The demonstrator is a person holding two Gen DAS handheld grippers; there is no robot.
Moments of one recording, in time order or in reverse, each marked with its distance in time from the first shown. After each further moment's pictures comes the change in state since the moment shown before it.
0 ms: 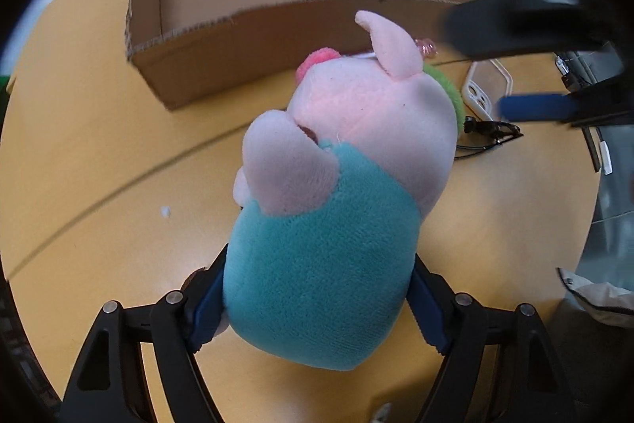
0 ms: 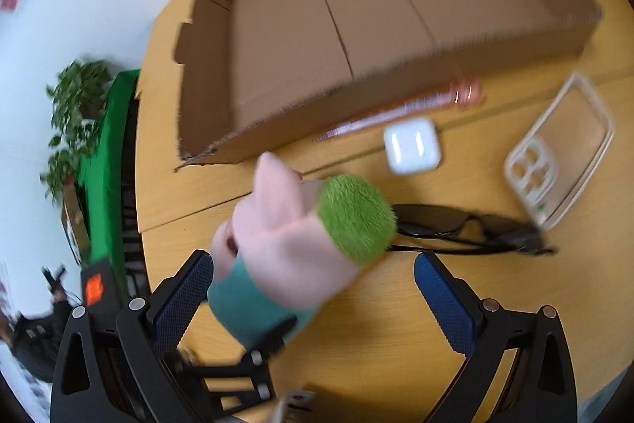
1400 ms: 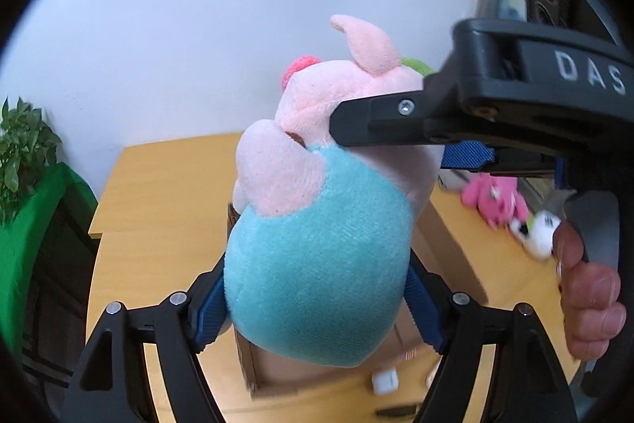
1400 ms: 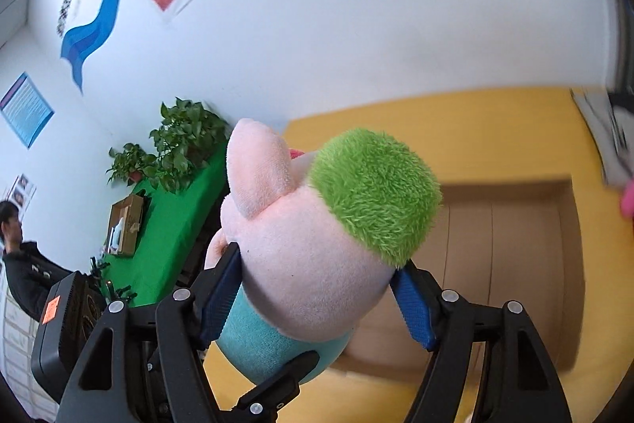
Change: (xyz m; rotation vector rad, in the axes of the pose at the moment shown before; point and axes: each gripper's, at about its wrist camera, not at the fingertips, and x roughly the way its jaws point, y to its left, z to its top) left arm -0.238 0.015 0.181 -0.172 -0.628 0.155; right arm -0.220 0.209 0.153 -0.546 -0.392 0.172
